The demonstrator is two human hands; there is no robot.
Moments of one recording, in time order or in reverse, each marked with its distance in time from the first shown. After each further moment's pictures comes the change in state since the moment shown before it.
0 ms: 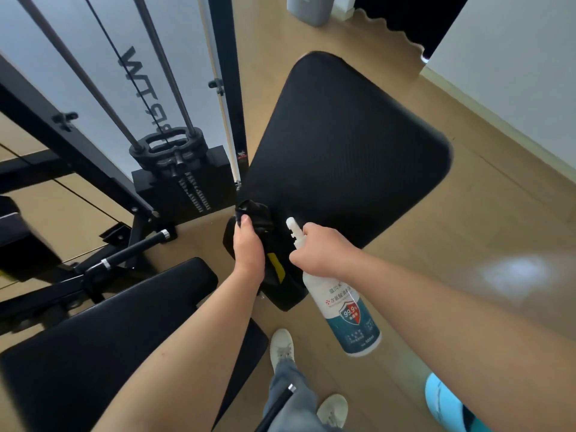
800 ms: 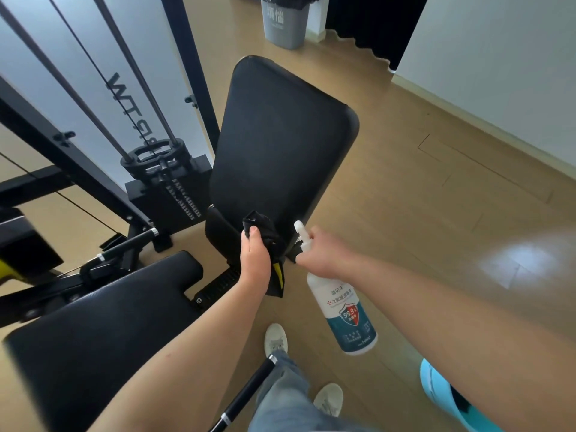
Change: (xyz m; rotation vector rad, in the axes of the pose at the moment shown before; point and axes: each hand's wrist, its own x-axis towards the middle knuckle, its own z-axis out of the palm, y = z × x) left_hand -0.155 -0.053 0.034 0.162 -0.080 0.056; right_hand -0.101 0.116 0.017 0.120 0.064 -0.010
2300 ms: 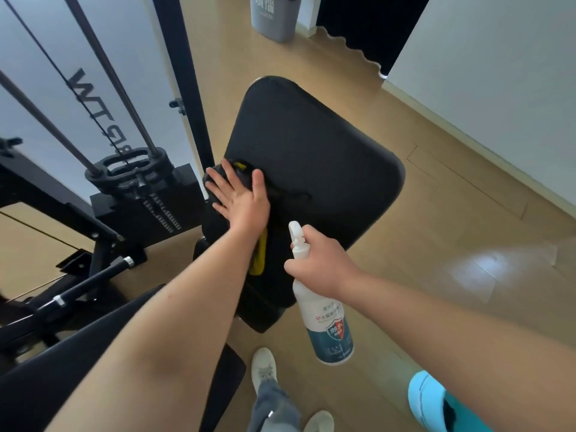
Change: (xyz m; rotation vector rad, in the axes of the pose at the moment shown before) left_hand 0.200 0.113 0.041 0.626 0.076 0.366; right_hand 0.086 -0.080 -0.037 0.203 0.071 -0.112
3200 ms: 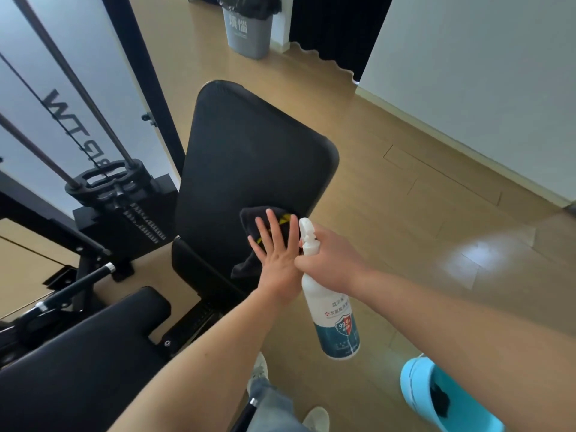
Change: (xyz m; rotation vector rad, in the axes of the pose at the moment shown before) left_hand -0.174 -0.025 0.082 0.582 -0.268 0.497; right_hand -0.076 0.061 -0.044 0.000 0.108 -0.020
